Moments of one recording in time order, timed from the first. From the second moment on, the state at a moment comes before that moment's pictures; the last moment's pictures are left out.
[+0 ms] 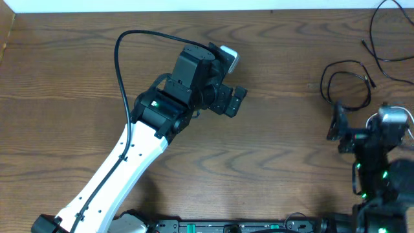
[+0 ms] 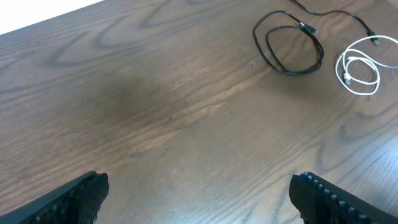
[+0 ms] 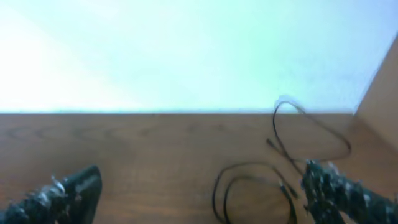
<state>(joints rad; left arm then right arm) -0.56 1.42 1.38 -0.69 0.18 -0.06 -0.12 0.40 0.51 -0.18 -0.12 0.01</state>
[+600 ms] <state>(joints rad) -0.56 1.42 1.38 -0.69 0.18 -0.06 -0.06 0.03 0.06 0.00 -0.12 0.01</state>
